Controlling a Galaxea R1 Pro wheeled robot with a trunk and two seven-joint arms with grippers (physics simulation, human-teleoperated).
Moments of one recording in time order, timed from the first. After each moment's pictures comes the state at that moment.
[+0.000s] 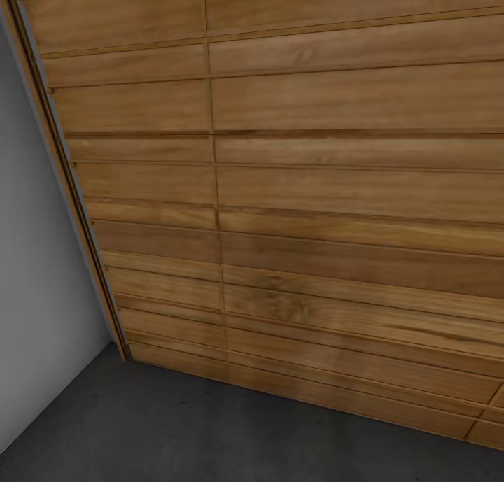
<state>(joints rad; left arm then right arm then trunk) 0.00 0.01 -0.01 -0.03 0.00 -0.01 0.00 0.00 0.00 0.02 0.00 0.04 -0.07 -0.01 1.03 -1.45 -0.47</state>
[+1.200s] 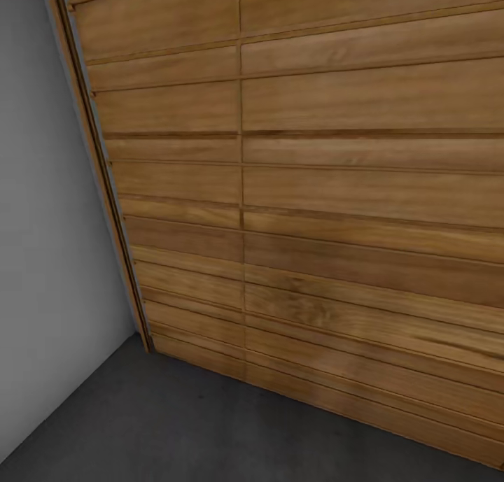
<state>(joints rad) 0.00 0.01 -0.01 -0.03 0.00 -0.01 0.00 0.00 0.01 0.02 0.00 0.04 -0.07 -0.01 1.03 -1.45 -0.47</state>
